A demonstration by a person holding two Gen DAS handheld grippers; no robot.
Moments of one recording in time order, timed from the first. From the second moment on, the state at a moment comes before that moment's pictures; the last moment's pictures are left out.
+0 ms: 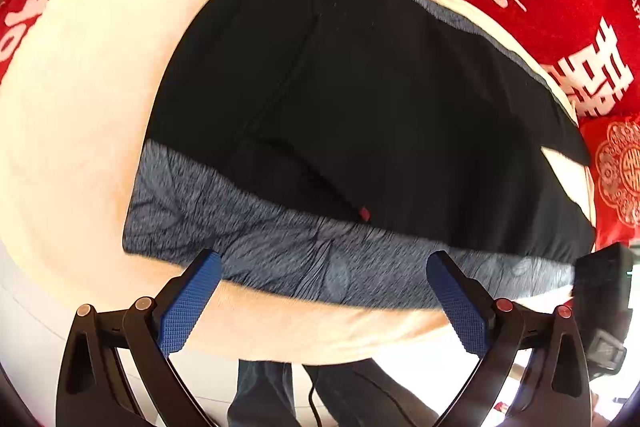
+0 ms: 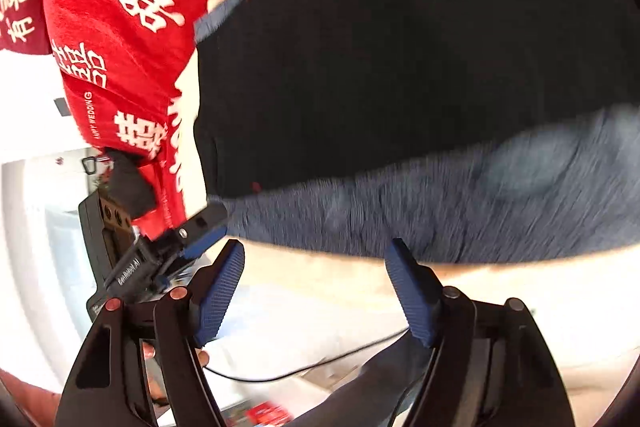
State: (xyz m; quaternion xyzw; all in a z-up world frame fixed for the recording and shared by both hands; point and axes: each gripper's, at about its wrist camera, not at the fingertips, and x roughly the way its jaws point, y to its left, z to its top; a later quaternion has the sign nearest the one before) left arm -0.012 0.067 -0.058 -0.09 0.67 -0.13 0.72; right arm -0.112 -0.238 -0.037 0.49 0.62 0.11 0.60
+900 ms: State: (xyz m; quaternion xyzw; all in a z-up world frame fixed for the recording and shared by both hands) left arm 0.009 0.050 -0.080 -0.25 0.66 -0.17 0.69; right arm -0.133 -0.278 -0.041 0.59 0.50 0.09 0.63
